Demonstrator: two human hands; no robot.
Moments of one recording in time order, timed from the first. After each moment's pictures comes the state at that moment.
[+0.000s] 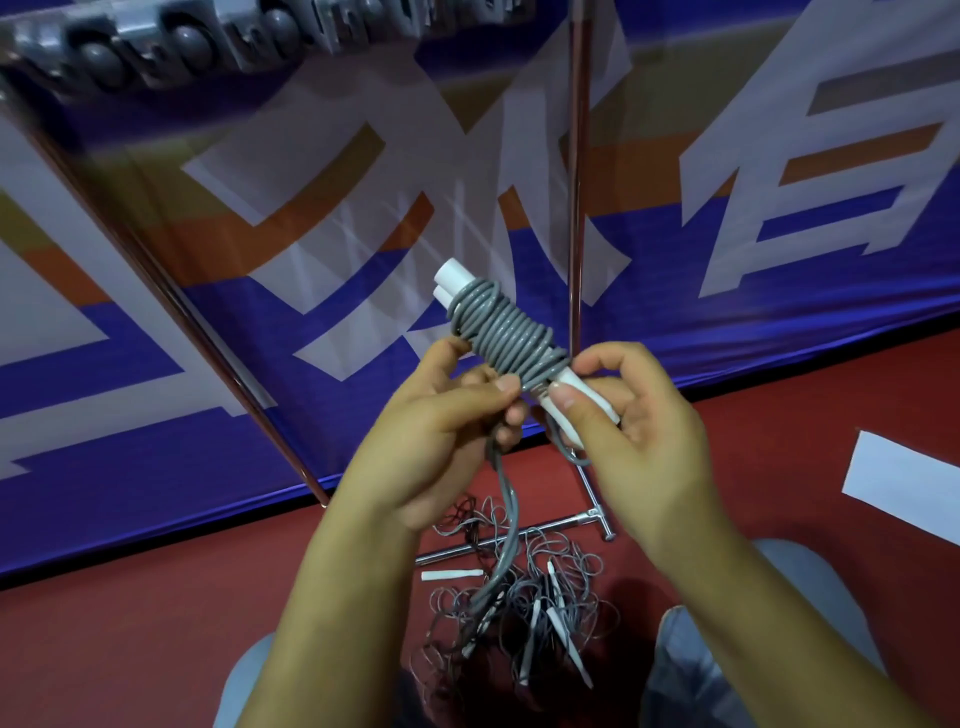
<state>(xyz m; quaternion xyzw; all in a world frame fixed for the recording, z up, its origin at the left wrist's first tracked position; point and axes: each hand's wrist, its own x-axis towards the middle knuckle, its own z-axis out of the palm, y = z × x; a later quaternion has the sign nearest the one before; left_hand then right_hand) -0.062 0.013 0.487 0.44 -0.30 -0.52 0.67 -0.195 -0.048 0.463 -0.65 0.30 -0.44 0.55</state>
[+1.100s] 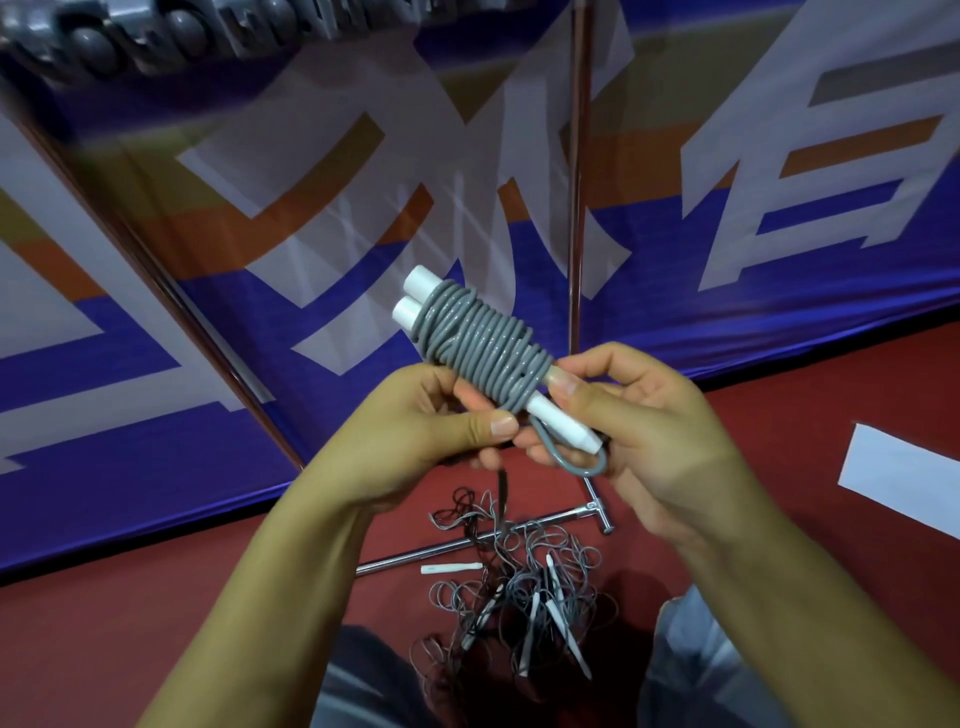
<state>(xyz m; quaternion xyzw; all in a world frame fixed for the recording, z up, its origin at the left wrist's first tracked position) -0.036 0.024 0.487 0.54 -0.46 -0.48 0.52 -0.198 -0.050 0.485 -0.48 0.23 -0.33 0.78</state>
